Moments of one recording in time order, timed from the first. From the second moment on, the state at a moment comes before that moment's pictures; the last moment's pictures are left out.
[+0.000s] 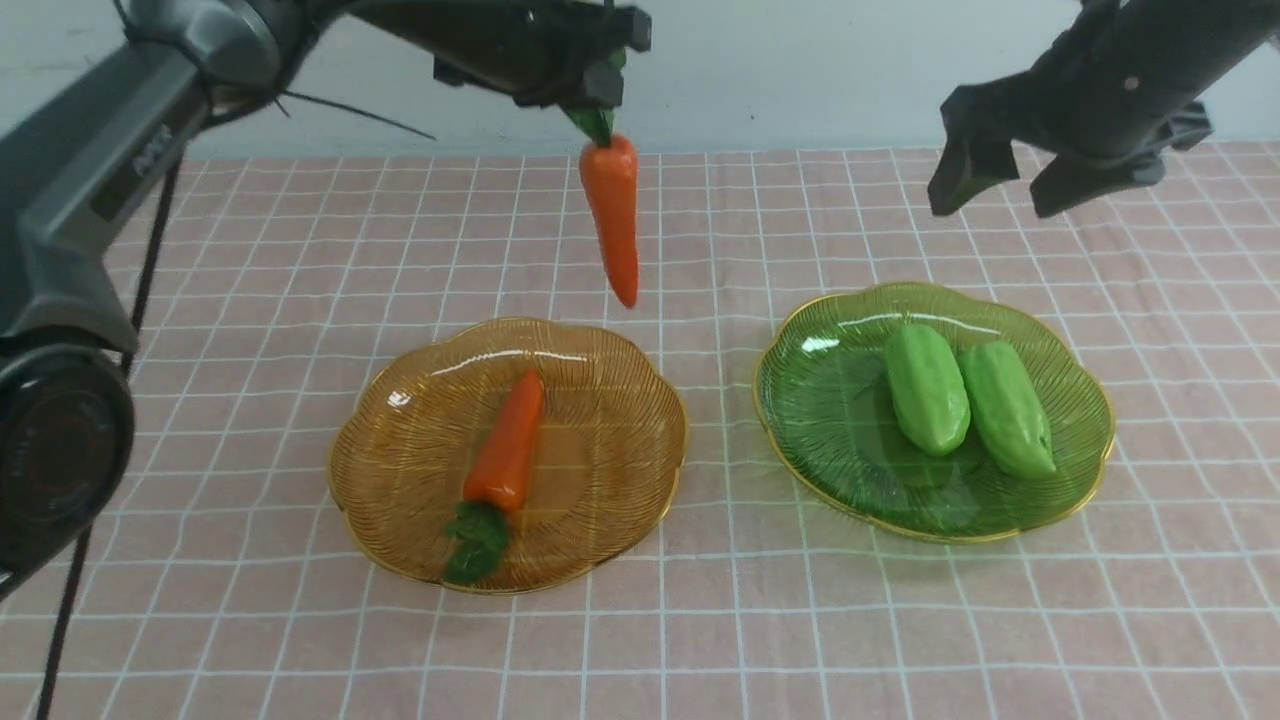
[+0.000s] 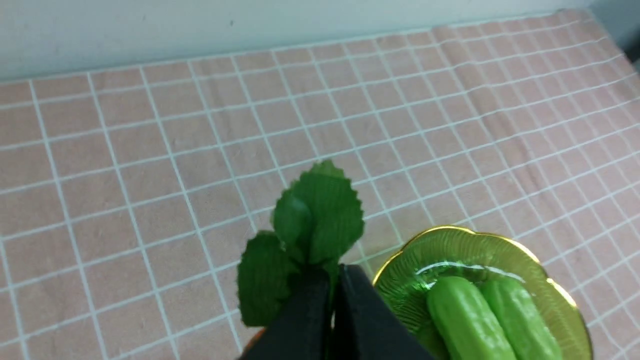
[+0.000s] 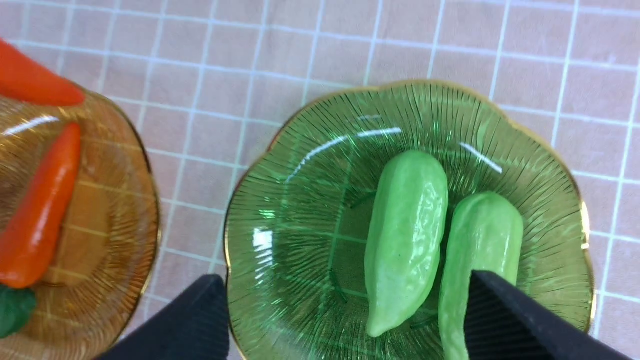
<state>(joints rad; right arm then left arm) 0.18 1.82 -1.85 0.22 1.25 0.01 -0.26 2.12 -2.26 -0.49 0.93 0.12</state>
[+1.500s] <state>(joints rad) 0.18 1.42 -1.39 0.29 1.26 0.00 -0.27 2.06 -2.07 -0.45 1.25 0.05</state>
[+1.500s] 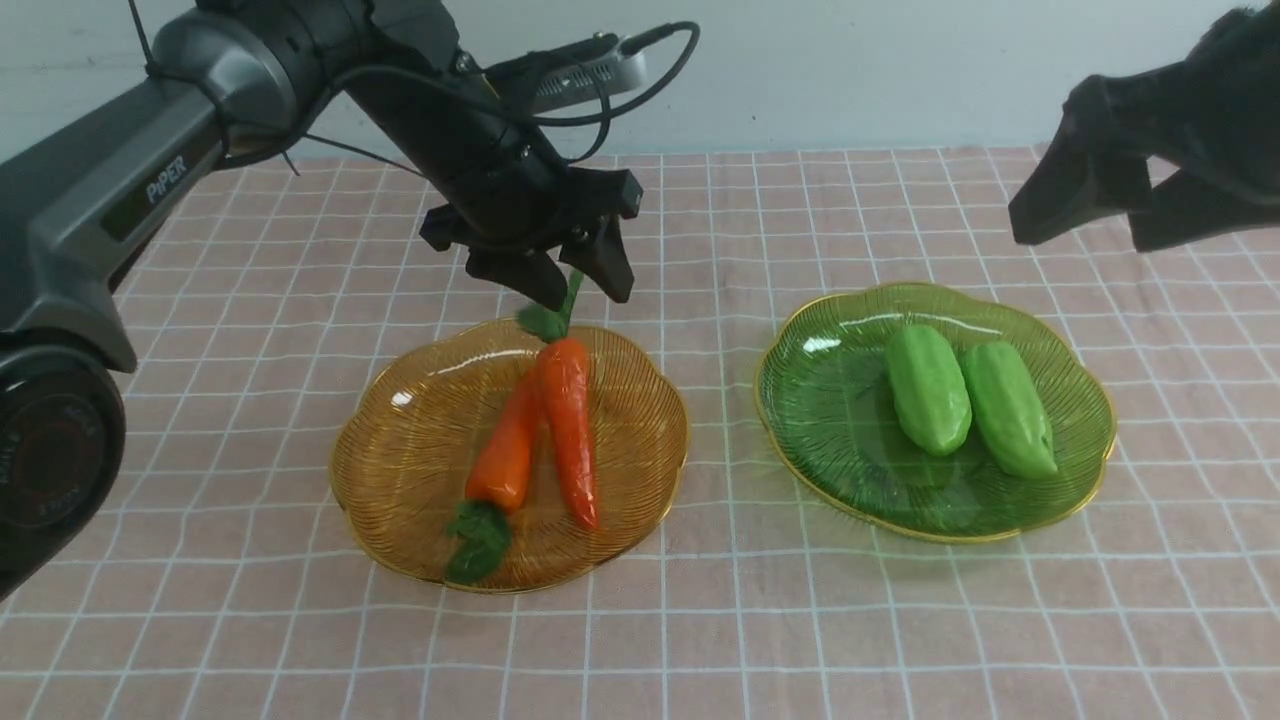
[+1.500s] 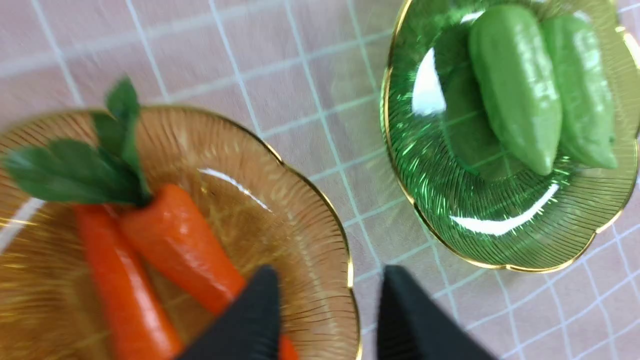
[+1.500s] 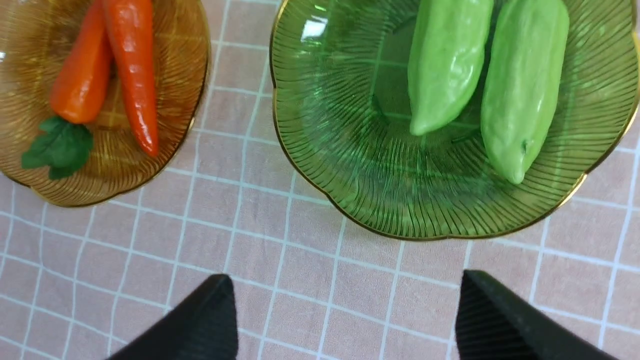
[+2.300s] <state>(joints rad) 0.18 -0.01 -0.43 -0.28 0.01 0.31 -0.29 0.53 -0.85 -0.09 0.82 0.09</state>
